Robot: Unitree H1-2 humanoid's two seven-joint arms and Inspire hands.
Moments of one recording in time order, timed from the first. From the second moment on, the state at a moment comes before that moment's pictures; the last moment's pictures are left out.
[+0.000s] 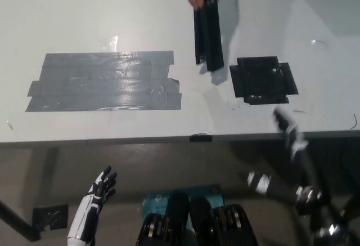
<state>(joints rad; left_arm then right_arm) 0.05 0.11 -0.03 0.11 0.03 -0.15 -0.06 -0.09 -0.06 0.09 -0.35 -0.18 0.07 0.03</state>
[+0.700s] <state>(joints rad) 0.04 0.12 -0.04 0.11 0.04 -0.16 -0.07 -0.61 -0.05 -0.01 0.17 -0.18 0.24 0.01</state>
